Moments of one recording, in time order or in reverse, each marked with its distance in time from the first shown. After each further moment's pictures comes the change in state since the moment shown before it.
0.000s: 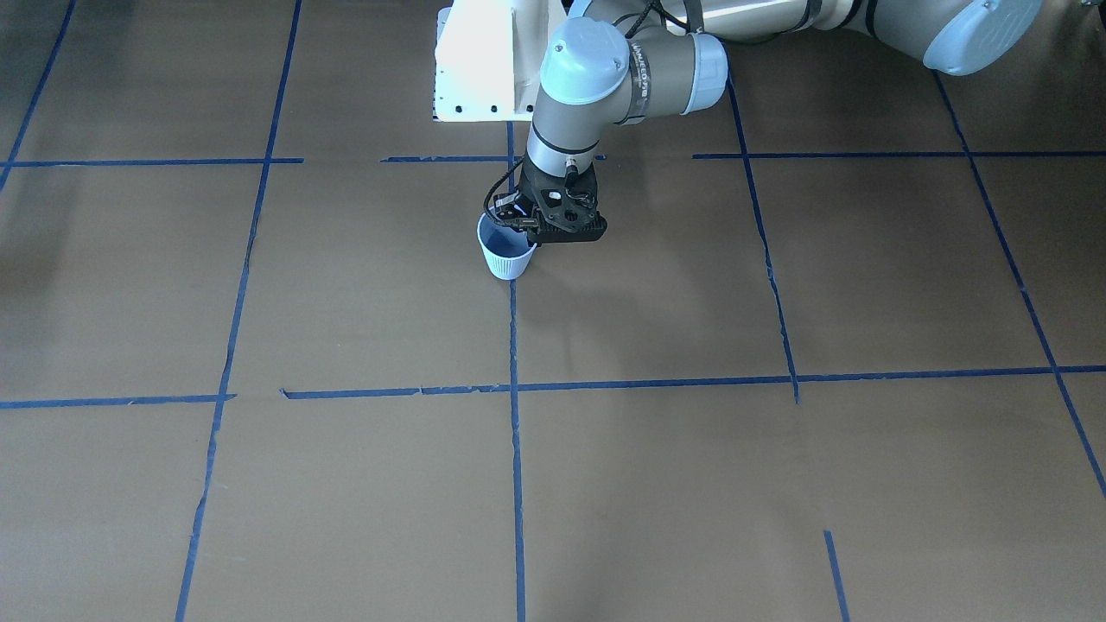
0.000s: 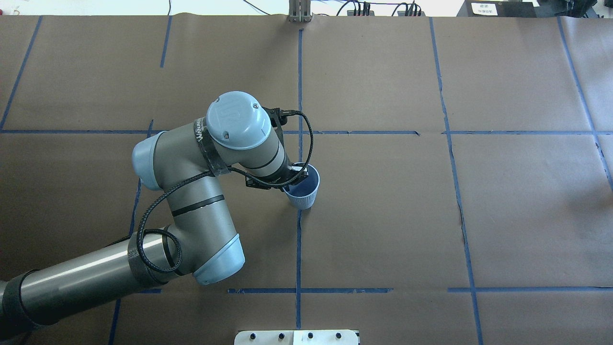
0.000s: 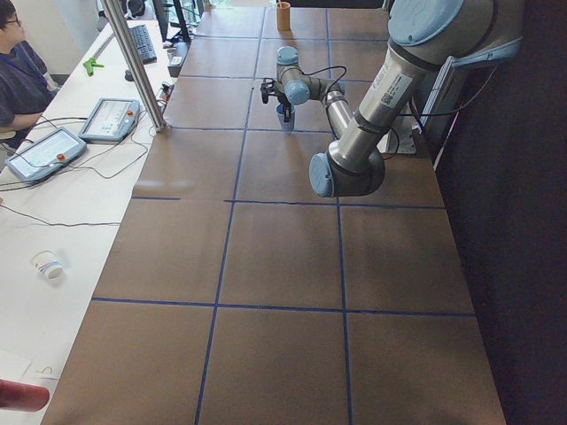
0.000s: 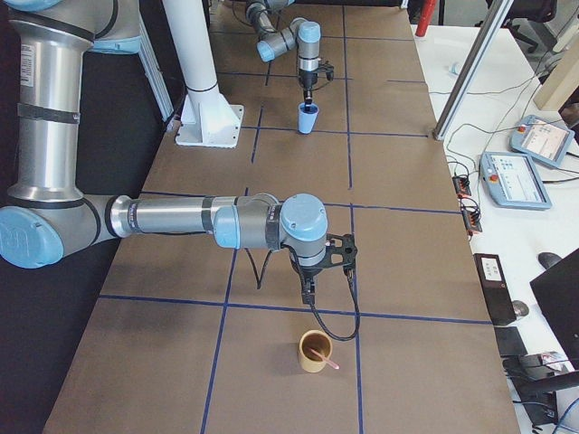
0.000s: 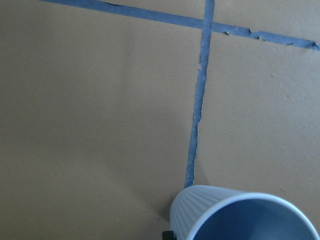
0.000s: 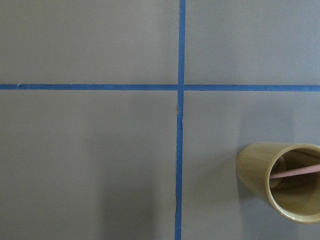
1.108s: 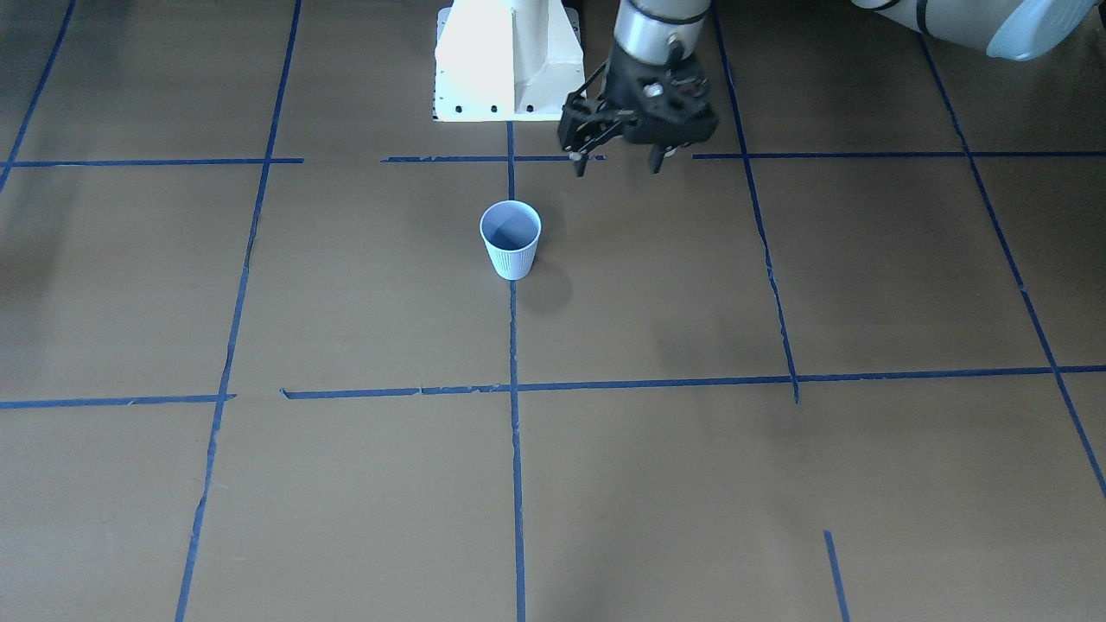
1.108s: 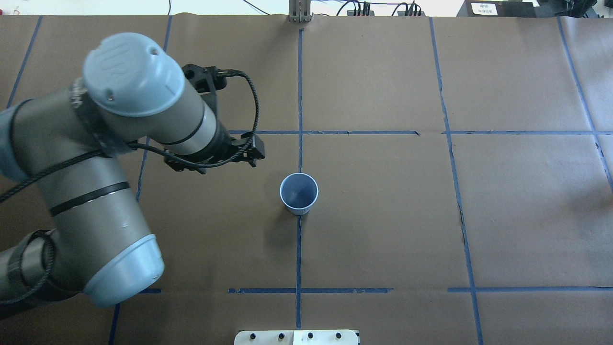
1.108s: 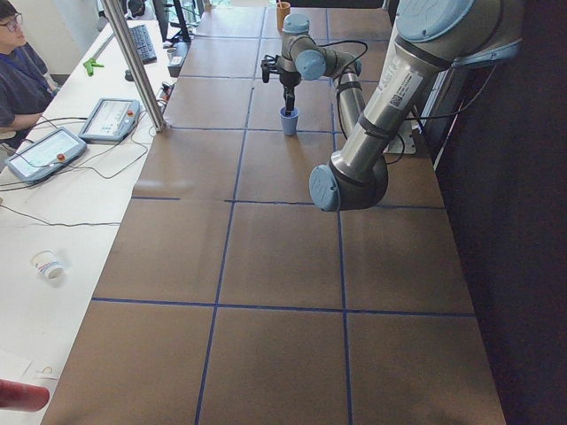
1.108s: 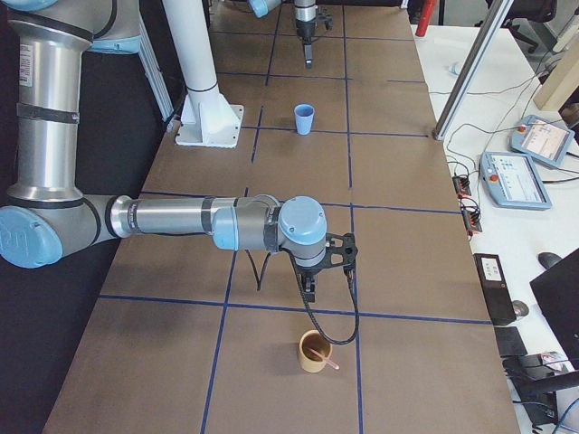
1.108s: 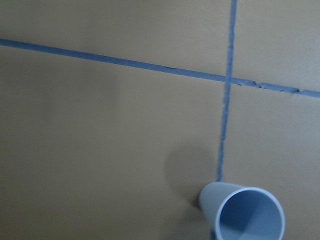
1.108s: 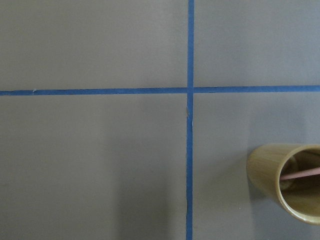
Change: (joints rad) left arm -0.122 0.148 -0.500 0.441 0.009 0.141; right arm 0.027 -0.004 -0.012 0.000 0.052 -0.002
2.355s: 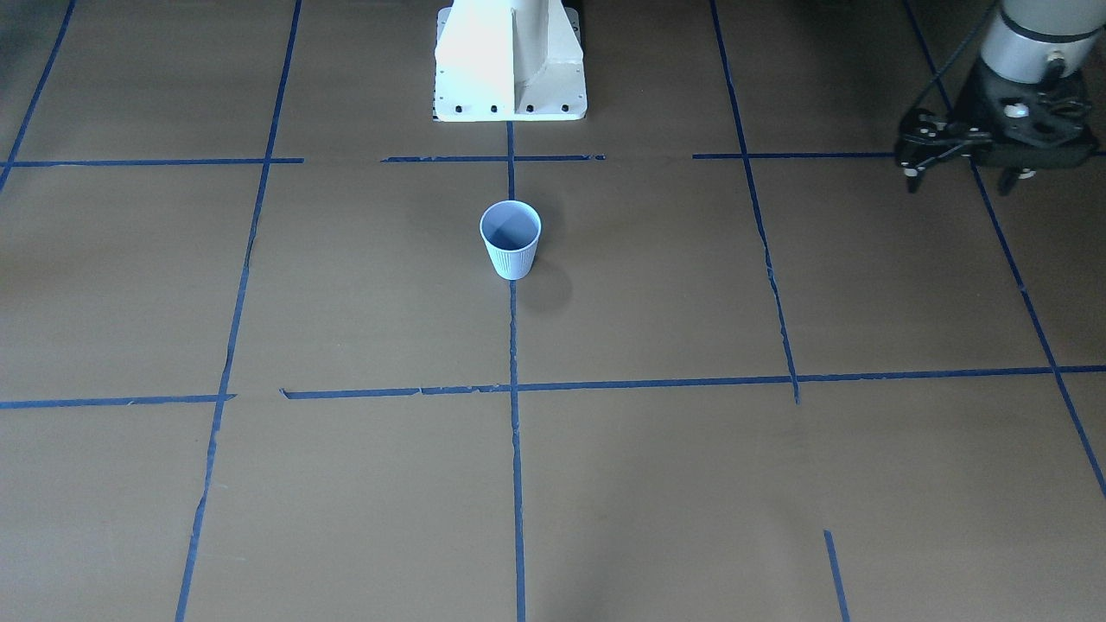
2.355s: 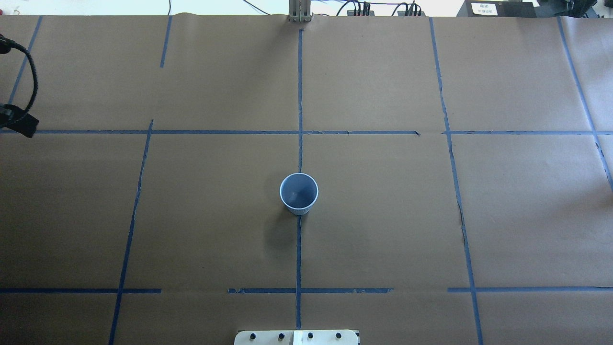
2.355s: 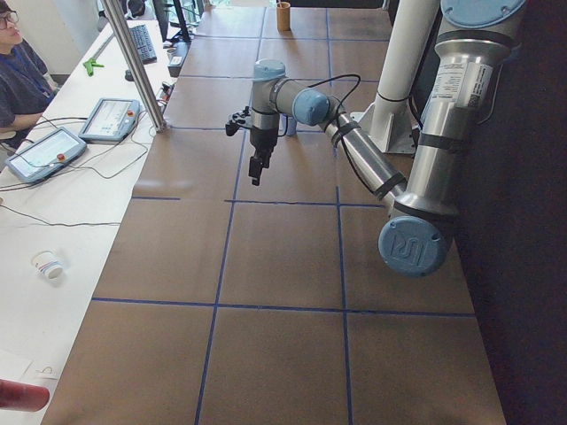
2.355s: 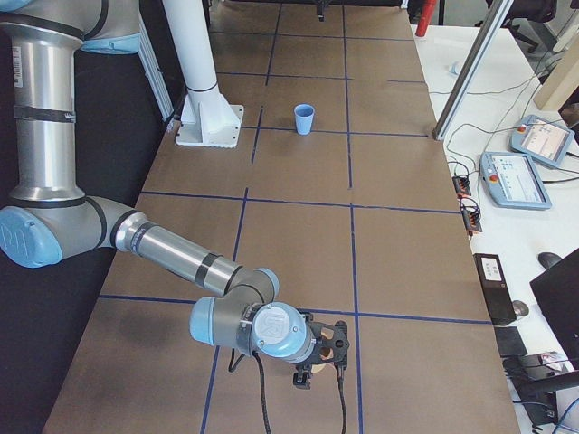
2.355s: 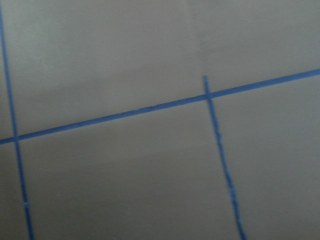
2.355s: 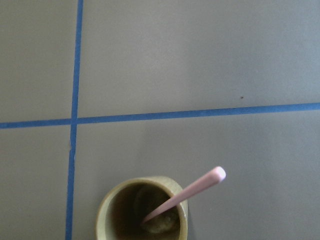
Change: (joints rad) left arm -0.468 0.458 -0.060 0.018 -0.065 0.871; right arm 0.165 0.108 -0.510 0.452 -0.026 -0.004
